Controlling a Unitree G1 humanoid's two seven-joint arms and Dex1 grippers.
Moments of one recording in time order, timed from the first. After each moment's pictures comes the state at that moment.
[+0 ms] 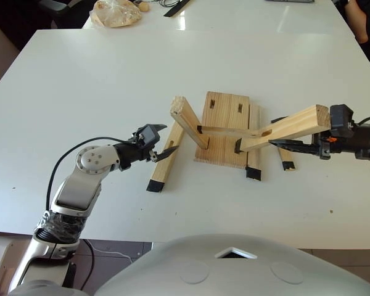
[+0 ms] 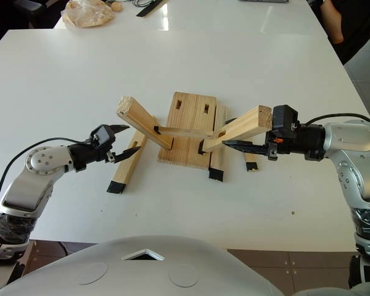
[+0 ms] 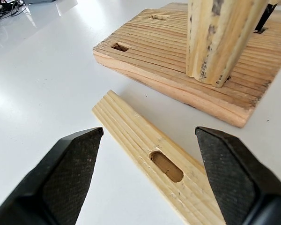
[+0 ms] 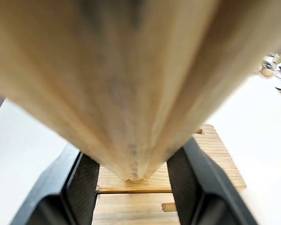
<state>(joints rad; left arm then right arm) 0.04 0.65 -0.14 -0.27 -0.17 0.26 -0.76 0.02 -0.96 -0.11 -0.30 0.63 0.23 1.21</state>
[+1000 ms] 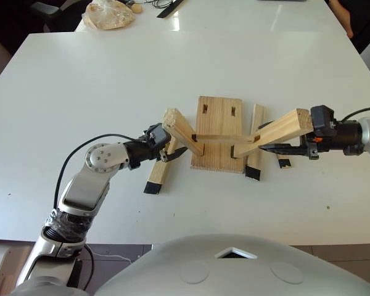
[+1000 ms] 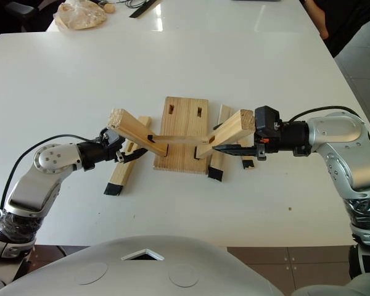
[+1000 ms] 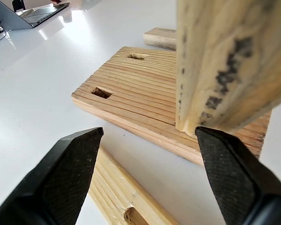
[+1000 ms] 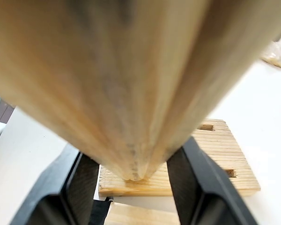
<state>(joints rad) -0.01 0.62 -0.19 -0.36 -0.17 0.33 -0.78 -0.11 -0.98 0.06 -0.27 0.62 0.24 1.25</state>
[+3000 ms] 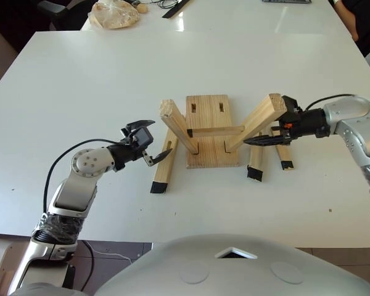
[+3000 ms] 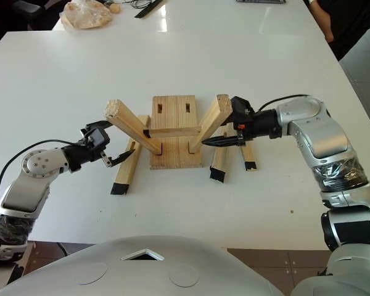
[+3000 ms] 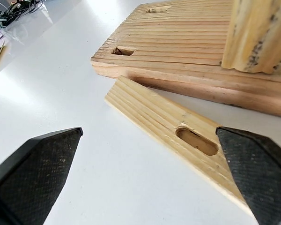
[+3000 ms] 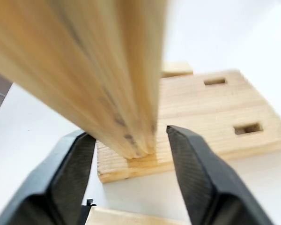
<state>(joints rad) 0.06 0.65 -0.10 -0.19 -0.08 0.15 -0.74 -0.40 -0.83 0.26 0.01 0.47 0.38 1.28</state>
